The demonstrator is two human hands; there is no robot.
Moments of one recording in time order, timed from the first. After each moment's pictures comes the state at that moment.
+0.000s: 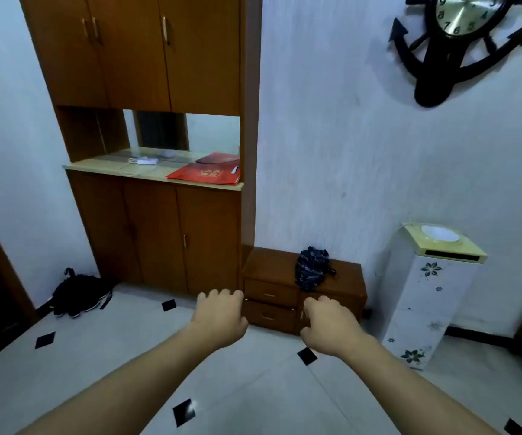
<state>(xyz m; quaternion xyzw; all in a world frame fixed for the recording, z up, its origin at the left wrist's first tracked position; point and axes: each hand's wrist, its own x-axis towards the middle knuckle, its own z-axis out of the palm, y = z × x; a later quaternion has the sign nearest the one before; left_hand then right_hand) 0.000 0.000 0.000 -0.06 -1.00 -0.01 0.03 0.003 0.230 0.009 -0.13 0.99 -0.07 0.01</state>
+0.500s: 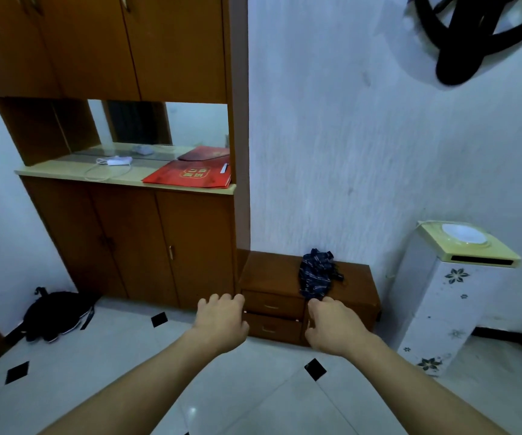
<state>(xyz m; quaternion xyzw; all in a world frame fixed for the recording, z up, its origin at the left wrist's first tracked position) -0.210 -0.032 -0.026 -0.08 -1.00 -0.02 -0.01 -0.204 0.206 -0.022 -0.10 0.99 -0.11 0.05</state>
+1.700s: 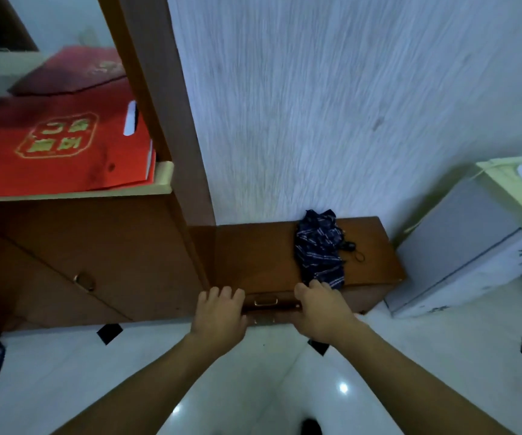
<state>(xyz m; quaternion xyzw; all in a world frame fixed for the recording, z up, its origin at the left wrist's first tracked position) -0.731 -0.054 -0.232 -0.22 -0.97 -0.03 -0.10 -0.684 0.161 -0.190 0.02 0.98 -0.13 0.18</state>
